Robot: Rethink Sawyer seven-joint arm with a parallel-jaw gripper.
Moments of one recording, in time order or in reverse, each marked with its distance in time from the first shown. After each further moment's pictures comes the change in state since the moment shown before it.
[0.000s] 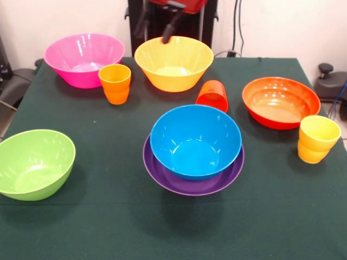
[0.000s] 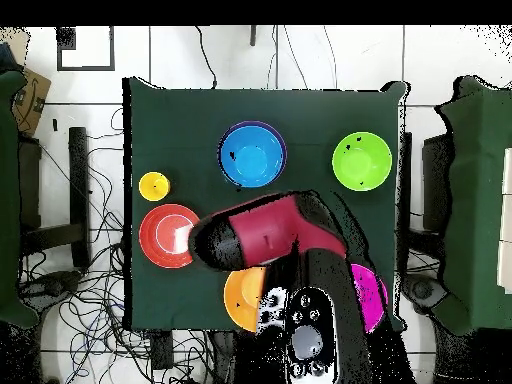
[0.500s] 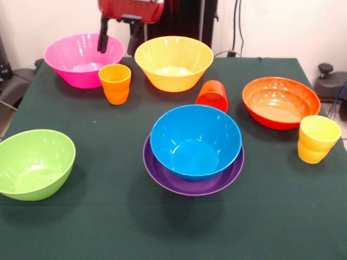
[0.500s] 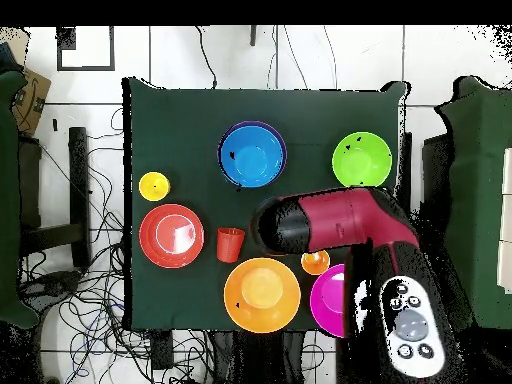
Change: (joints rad) arm -0.270 0.025 0.177 0.003 0.037 0.000 -0.151
